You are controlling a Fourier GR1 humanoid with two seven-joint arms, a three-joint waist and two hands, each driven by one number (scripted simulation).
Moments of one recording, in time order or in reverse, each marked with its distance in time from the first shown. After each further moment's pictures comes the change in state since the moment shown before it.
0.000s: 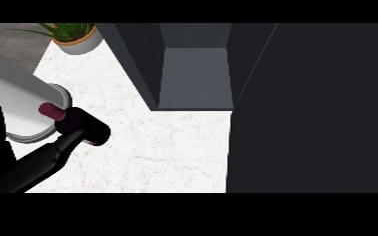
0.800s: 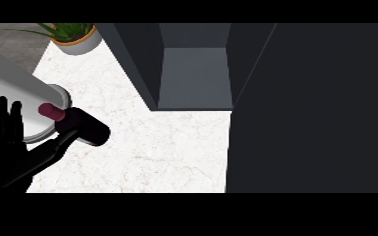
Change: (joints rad) left arm 0.130 -0.033 0.184 0.215 0.368 -0.158 -0.308; right arm -0.067 -0.009 -0.047 -0.002 -0.007 0.001 0.068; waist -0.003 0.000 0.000
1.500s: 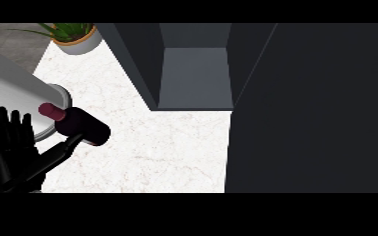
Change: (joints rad) left arm 0.033 -0.031 0.122 0.291 0.135 -0.126 -0.321; right arm -0.049 0.021 0.023 0.002 0.008 -0.025 0.046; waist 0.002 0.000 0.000
